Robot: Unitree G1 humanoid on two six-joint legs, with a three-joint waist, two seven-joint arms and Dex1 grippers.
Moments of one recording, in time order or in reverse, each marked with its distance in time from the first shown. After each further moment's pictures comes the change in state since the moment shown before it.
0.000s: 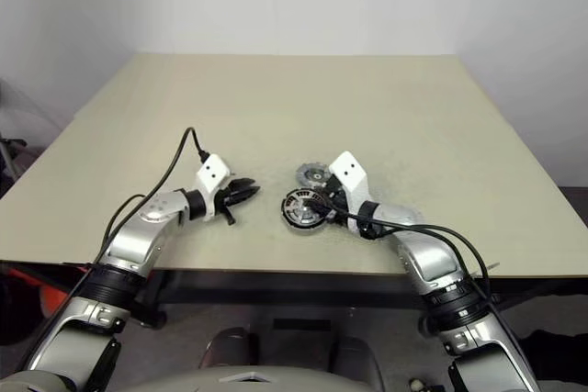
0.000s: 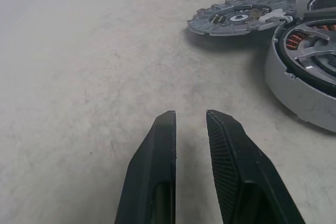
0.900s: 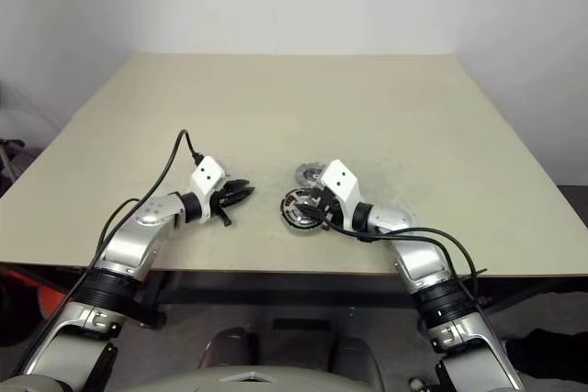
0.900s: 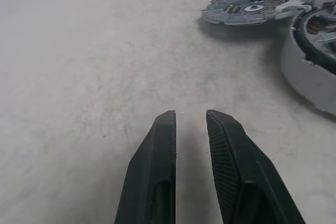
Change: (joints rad) left arm 0.027 0.009 0.017 -0.012 -0.001 0.006 0.025; right arm -0.019 0.062 -0.009 0.120 -0.110 -0.202 0.173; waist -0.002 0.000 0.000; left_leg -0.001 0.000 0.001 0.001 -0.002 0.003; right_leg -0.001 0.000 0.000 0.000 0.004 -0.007
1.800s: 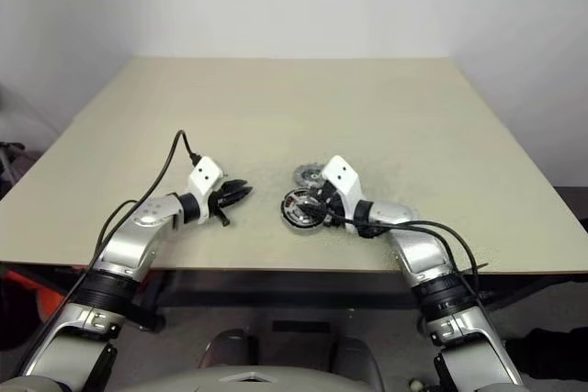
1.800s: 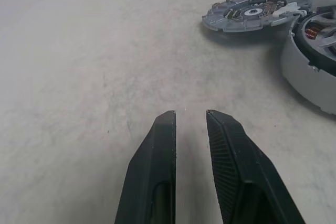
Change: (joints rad) left arm 0.006 -0.001 0.009 0.000 0.001 0.005 0.012; right arm -0.036 0.008 -0.039 -0.005 0.027 0.168 0.020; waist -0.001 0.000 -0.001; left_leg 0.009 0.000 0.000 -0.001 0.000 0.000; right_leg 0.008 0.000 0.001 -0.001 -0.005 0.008
